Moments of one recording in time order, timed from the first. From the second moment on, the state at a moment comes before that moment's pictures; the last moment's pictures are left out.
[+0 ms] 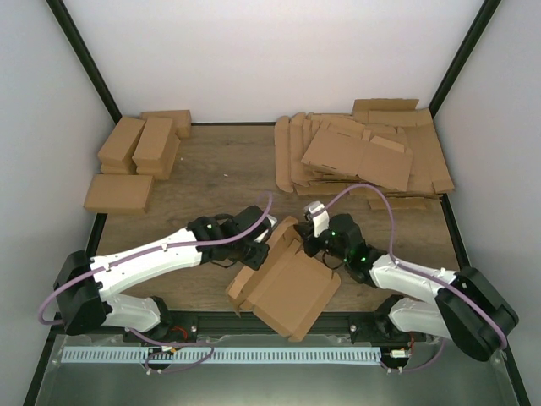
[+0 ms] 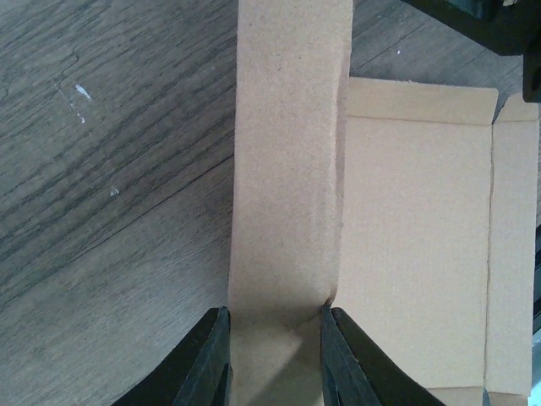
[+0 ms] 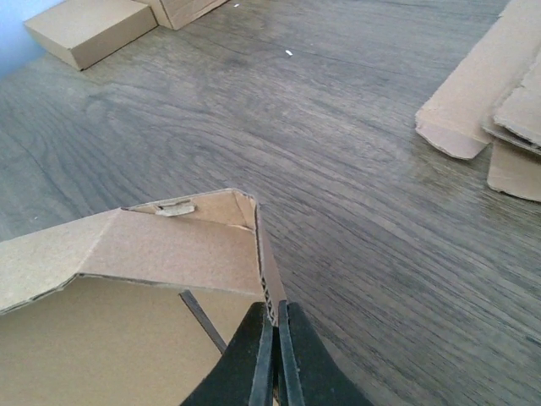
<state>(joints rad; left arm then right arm) -1.03 1.34 1.04 -0.80 -0.03 -0.43 0.68 1.17 0.35 0.40 -0.16 0.14</state>
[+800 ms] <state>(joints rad) -1.02 1.34 1.04 -0.79 -0.06 -0.41 0.69 1.14 0.47 0.28 -0.01 0.25</state>
